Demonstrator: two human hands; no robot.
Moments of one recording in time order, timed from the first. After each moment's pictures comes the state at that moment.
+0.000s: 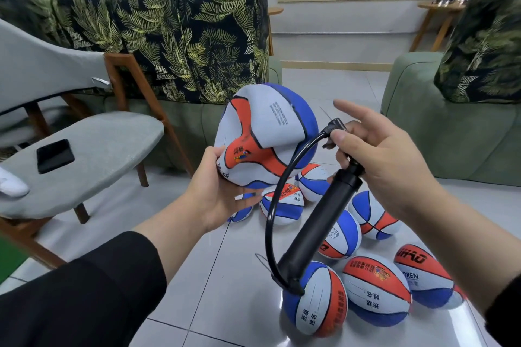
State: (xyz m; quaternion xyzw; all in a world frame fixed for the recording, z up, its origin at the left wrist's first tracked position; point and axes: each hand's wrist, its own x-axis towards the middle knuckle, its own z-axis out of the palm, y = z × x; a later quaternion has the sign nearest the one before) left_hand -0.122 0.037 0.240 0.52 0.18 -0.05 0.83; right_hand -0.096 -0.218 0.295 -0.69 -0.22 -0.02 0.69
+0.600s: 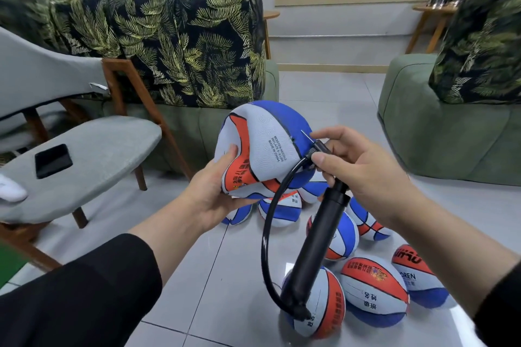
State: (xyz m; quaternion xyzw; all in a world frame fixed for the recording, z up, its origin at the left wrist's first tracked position) left_hand -0.122 0.035 0.236 0.54 0.14 -0.04 0.83; right_hand -0.105 -0.217 0.290 -0.72 -0.25 0.05 0.65
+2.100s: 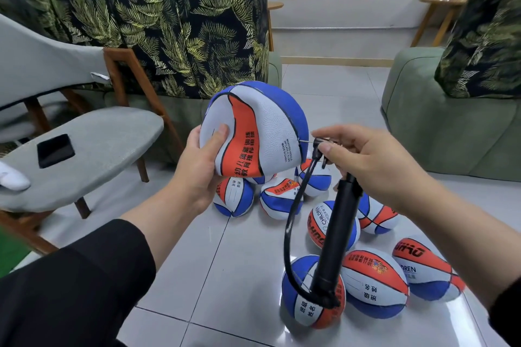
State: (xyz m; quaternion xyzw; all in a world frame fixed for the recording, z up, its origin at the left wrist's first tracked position) left_hand -0.122 0.047 0.252 0.58 0.13 0.14 0.79; right_hand -0.103 -0.219 0.297 -0.82 -0.24 0.00 0.52
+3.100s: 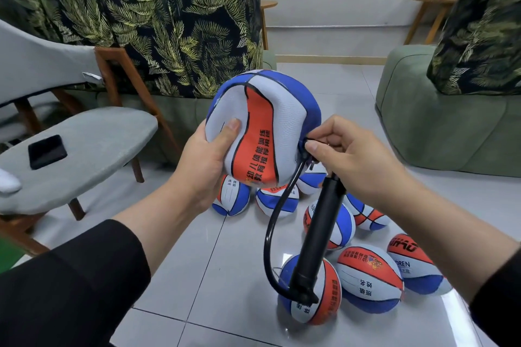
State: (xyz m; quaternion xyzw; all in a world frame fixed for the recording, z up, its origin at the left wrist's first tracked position) left_hand -0.136 0.020 0.277 0.63 0.03 0.13 0.76; right_hand -0.105 -0.211 0.291 -0.80 -0.24 -0.01 0.55
